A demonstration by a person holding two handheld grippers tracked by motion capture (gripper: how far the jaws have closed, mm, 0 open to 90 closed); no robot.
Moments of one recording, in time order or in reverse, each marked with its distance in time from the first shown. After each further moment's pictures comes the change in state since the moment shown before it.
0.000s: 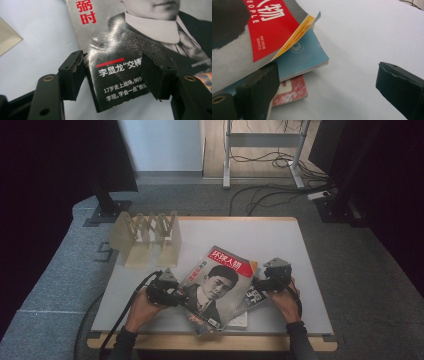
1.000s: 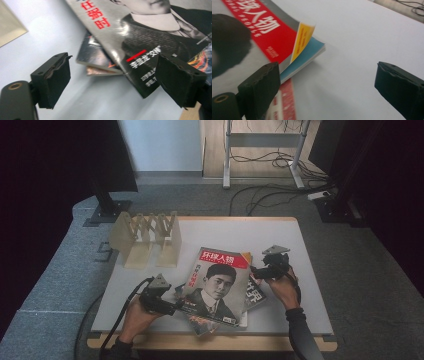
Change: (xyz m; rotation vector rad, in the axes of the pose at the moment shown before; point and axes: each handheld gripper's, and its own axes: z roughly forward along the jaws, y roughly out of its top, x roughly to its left) left arm -0.005 -0.024 -0.016 -0.106 0.018 -0.067; right arm -0.015 0.034 0.006 -0.003 0.067 0.007
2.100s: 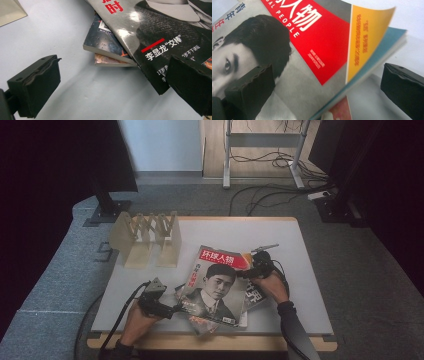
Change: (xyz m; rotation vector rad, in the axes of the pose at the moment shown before) left arm 0.010 -0.025 0.017 -0.040 -0.008 -0.039; right arm 0.010 0.004 0.052 0.118 0.358 0.188
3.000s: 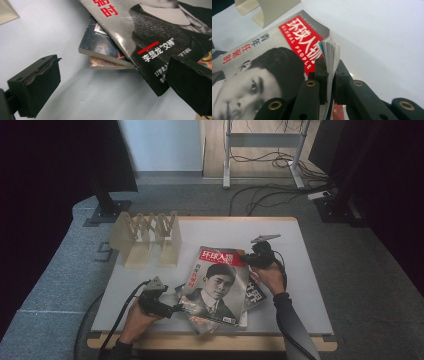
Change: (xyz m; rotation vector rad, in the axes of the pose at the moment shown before) left arm 0.004 0.003 0.001 -0.005 -0.065 -0.016; right arm 0.017 0.034 -0.029 -0.107 -0.009 -0.119
